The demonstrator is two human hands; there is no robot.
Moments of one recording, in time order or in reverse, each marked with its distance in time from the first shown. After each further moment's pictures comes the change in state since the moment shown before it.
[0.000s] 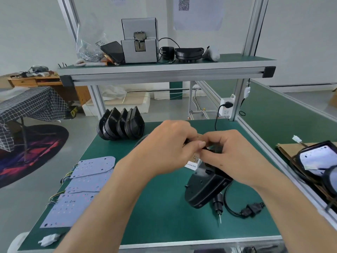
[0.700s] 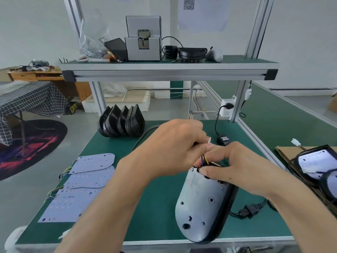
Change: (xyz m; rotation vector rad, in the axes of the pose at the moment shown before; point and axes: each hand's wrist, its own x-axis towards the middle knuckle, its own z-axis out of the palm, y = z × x) left_hand -0.004 0.005 -0.002 0.013 0.068 0.242; right_hand -0.015 0.001 -0.013 -0.150 -0.253 0.189
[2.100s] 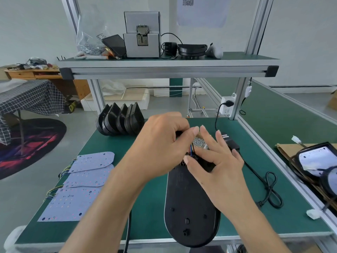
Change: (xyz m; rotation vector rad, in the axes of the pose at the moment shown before) left_hand -0.016 -0.003 -0.001 -0.179 0.274 -0.256; right_hand 0.004 -0.013 0.077 -0.063 0.584 -0.028
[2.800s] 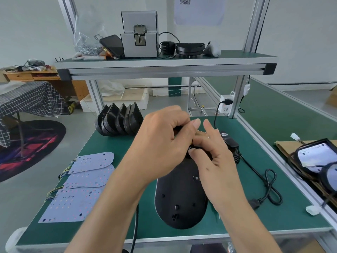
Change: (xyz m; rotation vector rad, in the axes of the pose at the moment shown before) left_hand -0.003 0.010 0.000 -0.119 0.091 0.035; right_hand 0.005 -0.024 0.004 0.393 0.018 0.131
